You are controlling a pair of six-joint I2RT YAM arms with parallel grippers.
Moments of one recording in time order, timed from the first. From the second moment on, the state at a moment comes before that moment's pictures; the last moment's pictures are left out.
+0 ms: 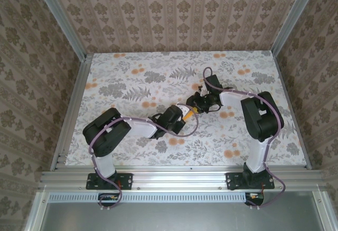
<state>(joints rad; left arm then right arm) -0.96 1.82 0.82 0.20 -0.18 -0.06 0.32 1.89 1.10 -0.25 -0.62 0.82</state>
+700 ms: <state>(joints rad) -0.98 1.83 0.83 0.20 -0.27 -0.02 0.33 1.88 1.09 -0.24 -0.56 0.82</state>
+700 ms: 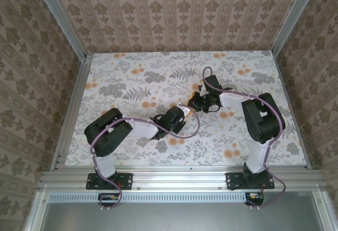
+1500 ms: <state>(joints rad) -0.78 1.68 0.83 0.07 0.14 -0.29 0.32 1.94 1.09 -0.24 -0.53 0.62</state>
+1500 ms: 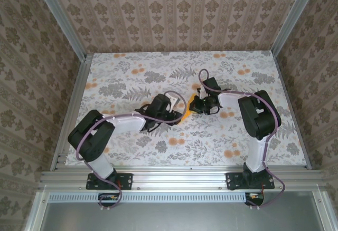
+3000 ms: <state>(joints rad) -0.71 1.98 1.15 -0.13 0.42 -0.45 0.31 1.94 1.04 -0.15 -0.58 0.61</state>
